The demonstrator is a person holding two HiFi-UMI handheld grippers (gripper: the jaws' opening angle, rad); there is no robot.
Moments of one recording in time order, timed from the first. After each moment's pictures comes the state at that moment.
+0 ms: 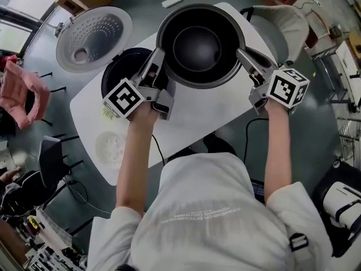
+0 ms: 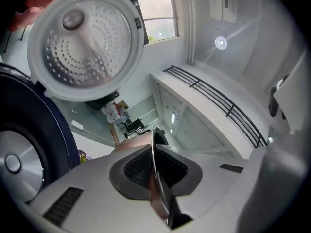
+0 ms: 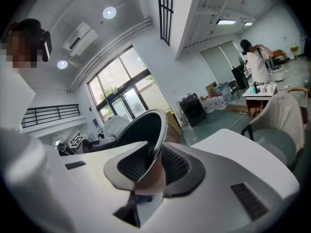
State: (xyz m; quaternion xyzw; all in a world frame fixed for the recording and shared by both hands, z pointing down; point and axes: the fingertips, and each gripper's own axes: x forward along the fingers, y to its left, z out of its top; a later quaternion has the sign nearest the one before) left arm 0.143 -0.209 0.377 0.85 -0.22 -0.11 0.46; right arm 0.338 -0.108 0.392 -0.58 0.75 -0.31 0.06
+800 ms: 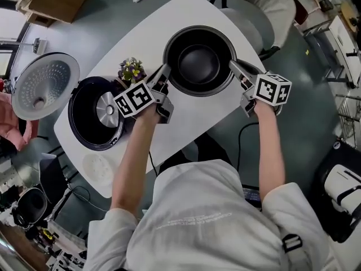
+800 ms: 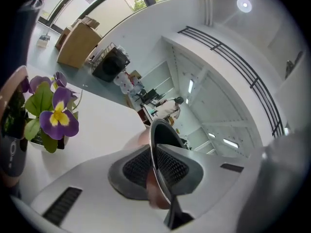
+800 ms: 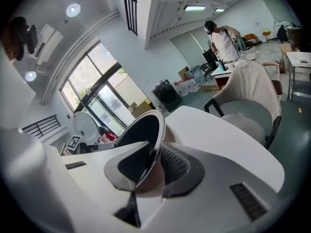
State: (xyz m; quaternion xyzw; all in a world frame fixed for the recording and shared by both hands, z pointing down) left arm 0.315 -0.182 0.557 0.83 -0.21 0.10 0.50; right arm 0.497 -0.064 0.556 -0.62 0.65 -0.44 0.05
